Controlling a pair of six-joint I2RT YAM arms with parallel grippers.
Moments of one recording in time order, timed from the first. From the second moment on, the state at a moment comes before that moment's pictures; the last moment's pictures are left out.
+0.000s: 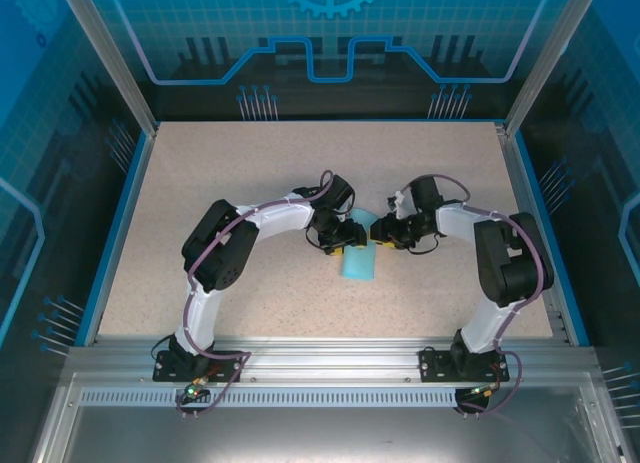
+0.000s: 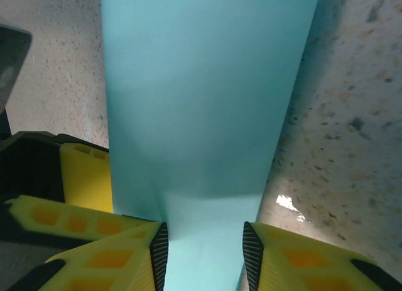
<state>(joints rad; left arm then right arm) -0.67 2.09 1.46 -0.57 0.43 -0.83 0.21 1.76 0.92 -0.36 -0.69 0.39</state>
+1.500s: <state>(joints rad) -0.61 2.01 1.35 -0.50 0.48 -0.82 0.22 1.83 0.96 -0.37 -0.68 0.40</state>
